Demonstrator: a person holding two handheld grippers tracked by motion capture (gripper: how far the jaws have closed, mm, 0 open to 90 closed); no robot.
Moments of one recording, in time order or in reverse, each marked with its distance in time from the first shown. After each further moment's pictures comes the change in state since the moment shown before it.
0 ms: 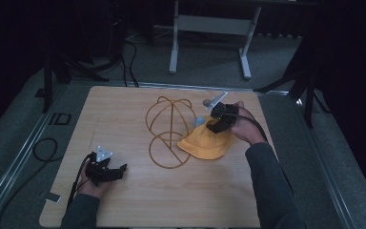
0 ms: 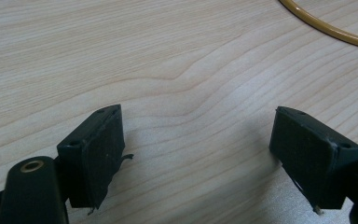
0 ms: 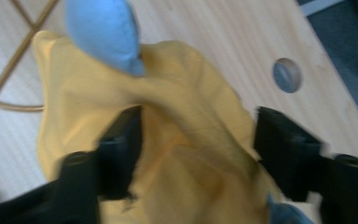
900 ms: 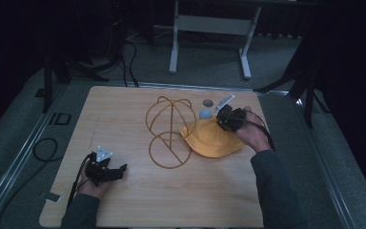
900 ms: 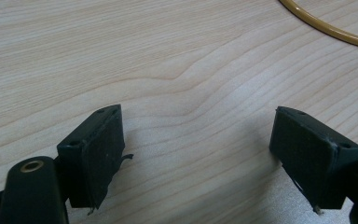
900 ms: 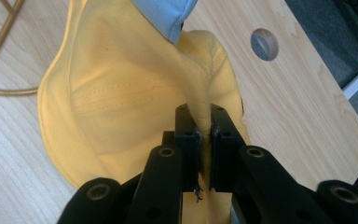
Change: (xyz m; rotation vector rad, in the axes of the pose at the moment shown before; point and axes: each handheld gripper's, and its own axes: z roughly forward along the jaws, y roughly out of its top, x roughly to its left) left arm 0.000 0.000 0.000 -0.001 -0.001 0.000; right arm 0.009 -0.015 -0.022 0.035 -0.097 0.093
